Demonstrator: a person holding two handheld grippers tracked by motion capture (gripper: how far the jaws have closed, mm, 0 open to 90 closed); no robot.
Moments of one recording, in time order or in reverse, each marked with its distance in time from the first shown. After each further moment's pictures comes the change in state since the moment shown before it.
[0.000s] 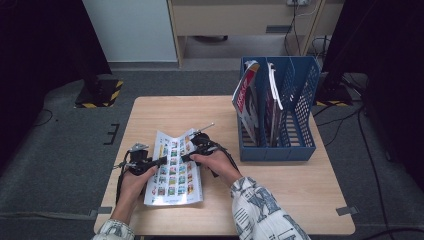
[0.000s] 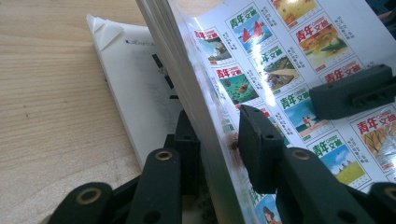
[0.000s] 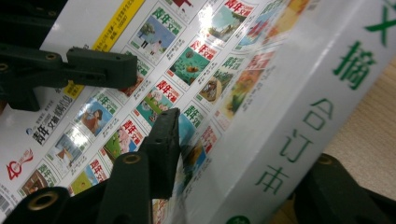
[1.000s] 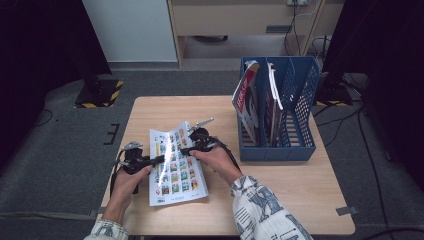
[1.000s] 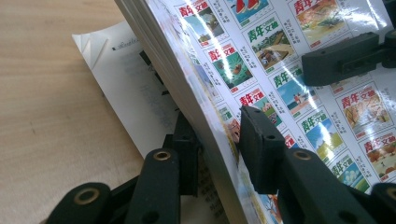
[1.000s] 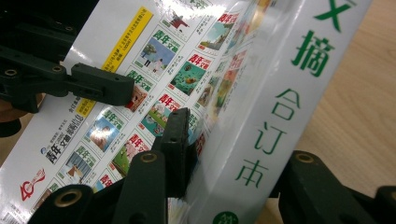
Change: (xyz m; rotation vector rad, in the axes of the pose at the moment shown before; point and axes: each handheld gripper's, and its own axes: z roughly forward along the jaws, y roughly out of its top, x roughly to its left) left arm 0.007 0.009 -0.016 -0.026 -0.084 0.016; right arm 0.013 0.016 -0.021 -0.086 -0.031 -0.129
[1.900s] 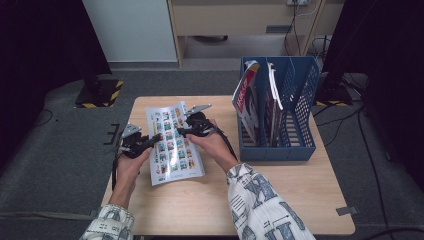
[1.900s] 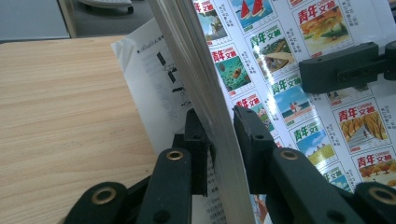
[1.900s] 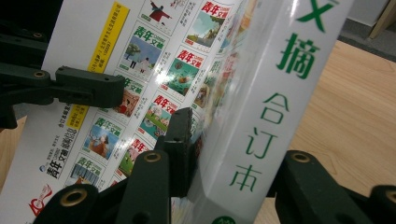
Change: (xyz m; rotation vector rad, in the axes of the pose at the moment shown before) left arm -0.008 0.047 -0.005 -0.185 0.155 0.119; right arm -0.005 0.047 -0.011 -0.180 -0.117 -0.113
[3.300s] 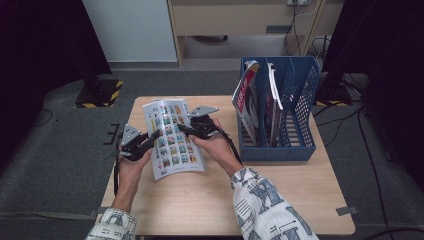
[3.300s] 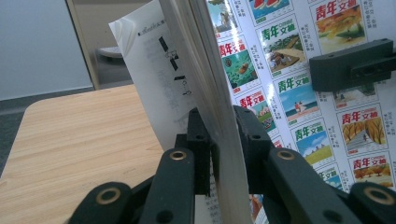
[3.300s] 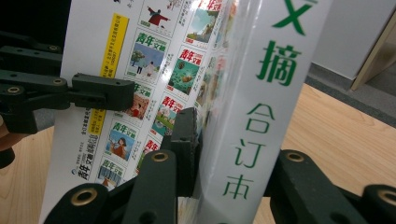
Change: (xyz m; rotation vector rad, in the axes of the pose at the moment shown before) left arm -0.016 0.002 -0.012 -0.159 0.058 0.105; right arm 0.008 -0.001 -0.026 -0.170 -0.005 -0.096
